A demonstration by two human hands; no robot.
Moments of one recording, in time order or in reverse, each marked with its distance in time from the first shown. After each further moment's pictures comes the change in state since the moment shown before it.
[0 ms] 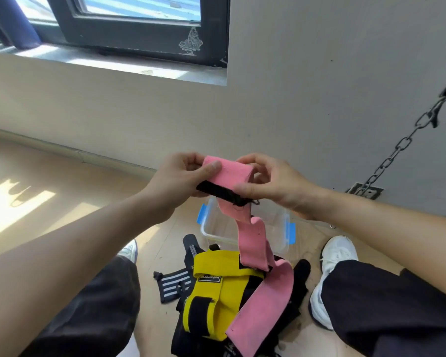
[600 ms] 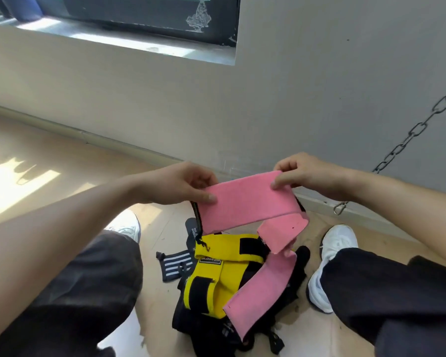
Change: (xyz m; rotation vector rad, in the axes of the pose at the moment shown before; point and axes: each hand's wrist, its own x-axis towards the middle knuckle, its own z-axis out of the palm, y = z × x) left_hand 0.003 -0.031 -0.034 0.416 -0.586 -0.032; right_hand -0.006 0.018 -0.040 -0.282 -0.145 0.196
